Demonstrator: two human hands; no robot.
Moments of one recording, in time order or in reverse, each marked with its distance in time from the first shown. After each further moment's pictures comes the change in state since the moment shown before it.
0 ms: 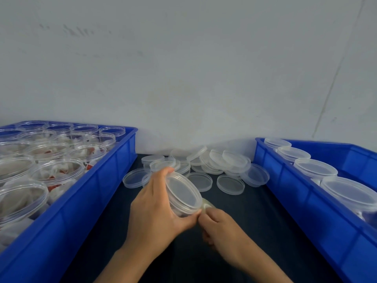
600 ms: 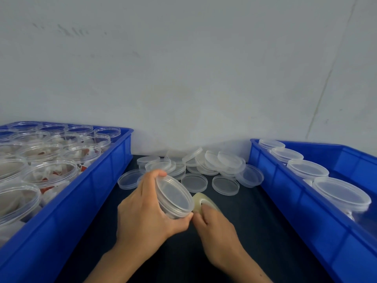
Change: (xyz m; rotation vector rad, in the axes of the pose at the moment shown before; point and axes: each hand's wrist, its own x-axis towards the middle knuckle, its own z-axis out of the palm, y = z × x) left_hand 0.000 0.002 -0.008 0.029 0.007 -0.056; right_hand 0.003 0.003 0.008 -0.246 0.194 -0.098
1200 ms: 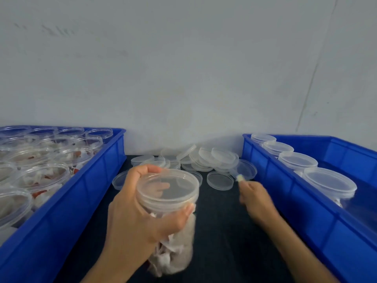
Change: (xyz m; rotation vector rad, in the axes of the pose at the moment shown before) left_hand -0.004 0.012 -0.018 -0.494 -0.061 -0.105; right_hand 0.023 0.047 -0.056 0.156 0.250 0.169
